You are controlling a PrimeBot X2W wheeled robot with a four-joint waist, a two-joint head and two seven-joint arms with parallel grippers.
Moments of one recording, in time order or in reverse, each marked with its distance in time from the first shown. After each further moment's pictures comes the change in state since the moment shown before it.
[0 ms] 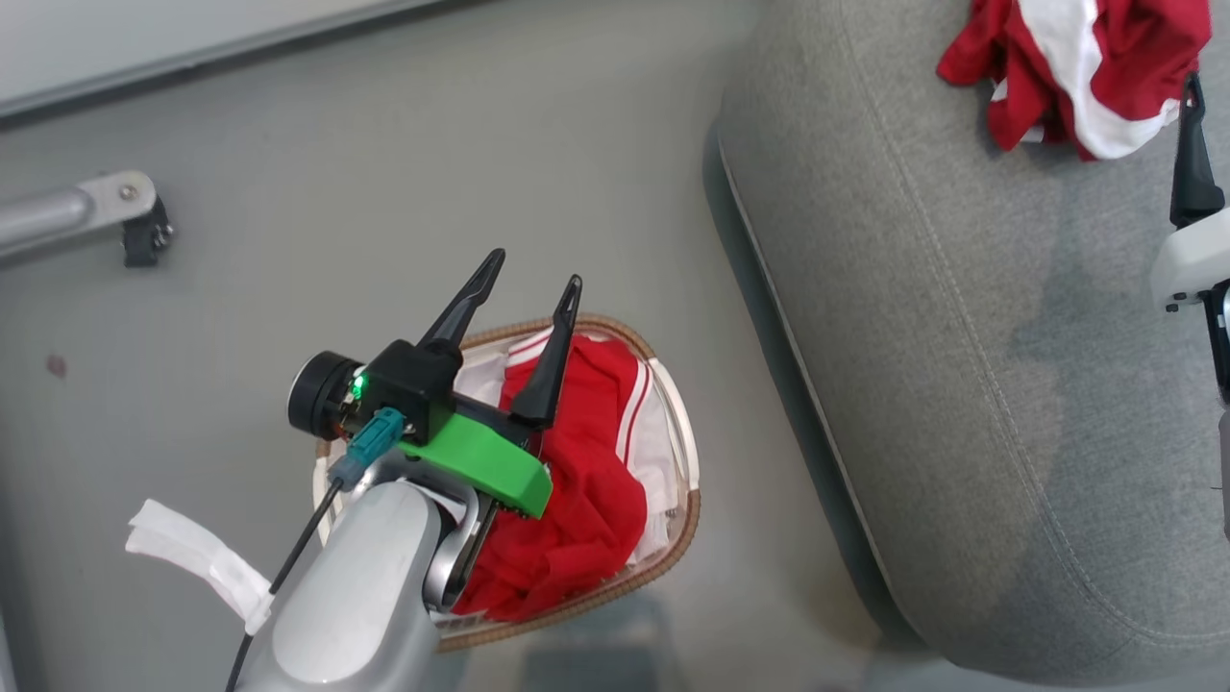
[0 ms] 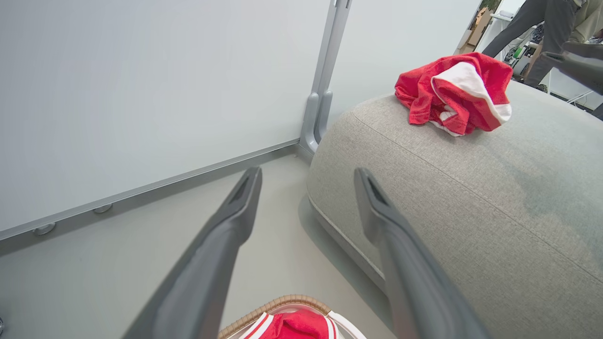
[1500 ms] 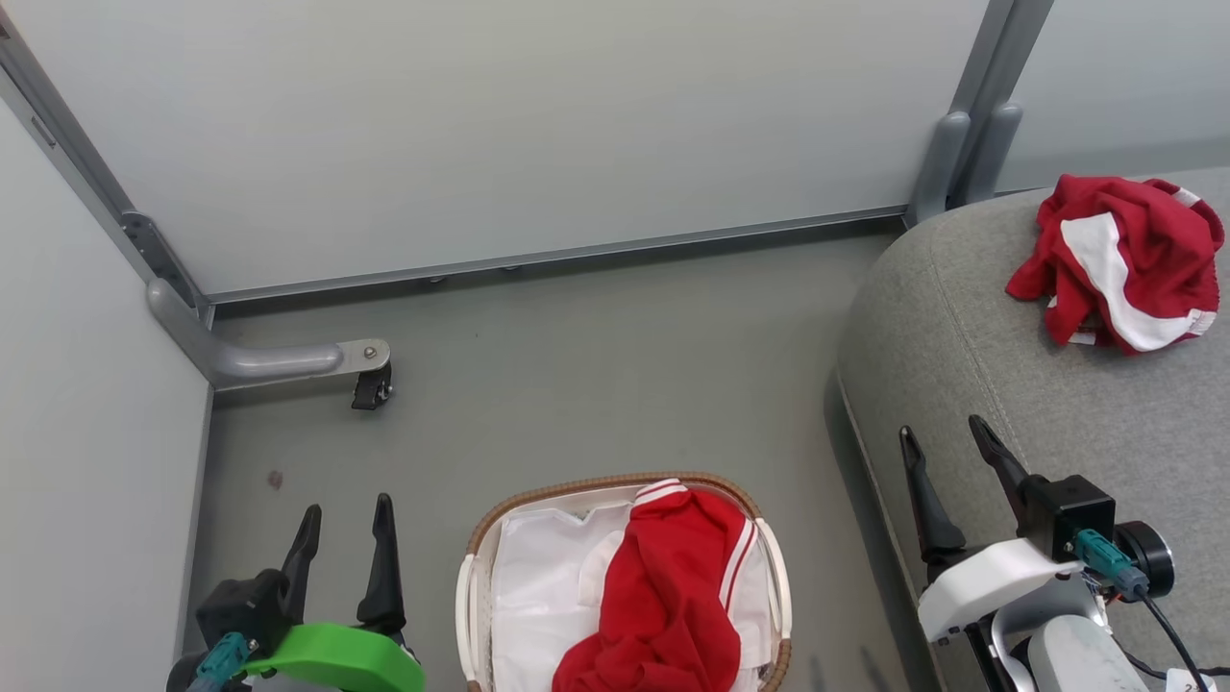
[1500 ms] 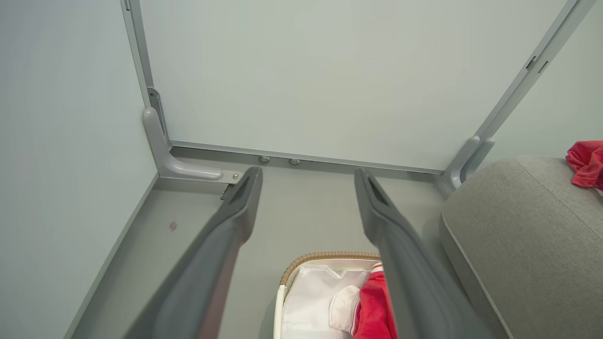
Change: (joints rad) left arm 0.432 -0.057 0.407 0.009 -0.009 0.013 -0.001; right arm 0.569 0.229 0.252 -0.243 0.280 0.000 0.000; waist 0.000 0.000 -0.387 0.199
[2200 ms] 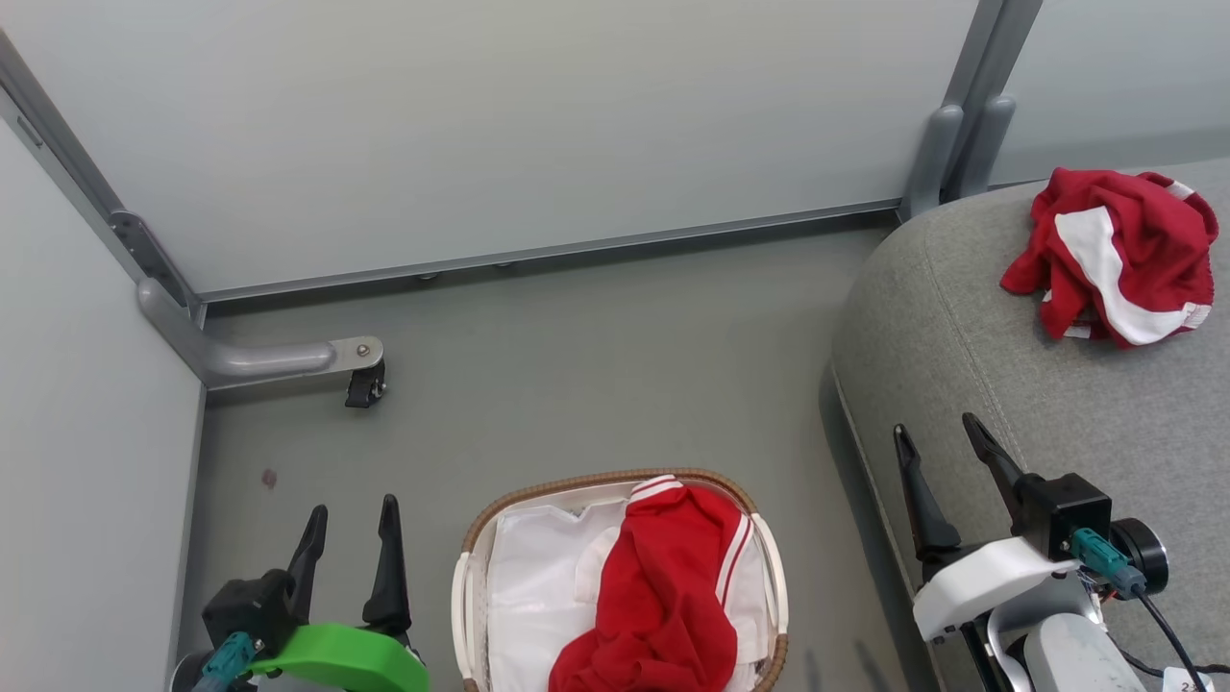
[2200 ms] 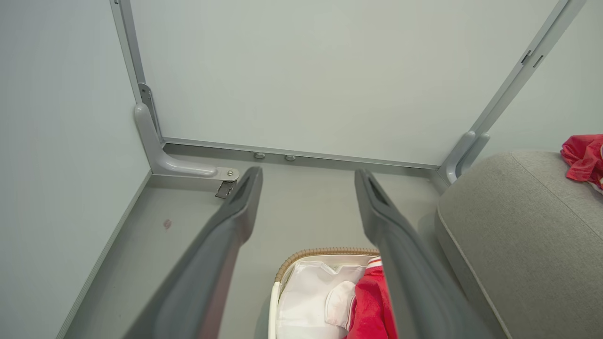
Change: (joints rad) left arm 0.001 0.000 -0.010 0.002 -0.003 0.000 0.000; right arm -0.001 0.000 0.015 -0.005 0.010 0.000 0.000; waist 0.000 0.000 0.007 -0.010
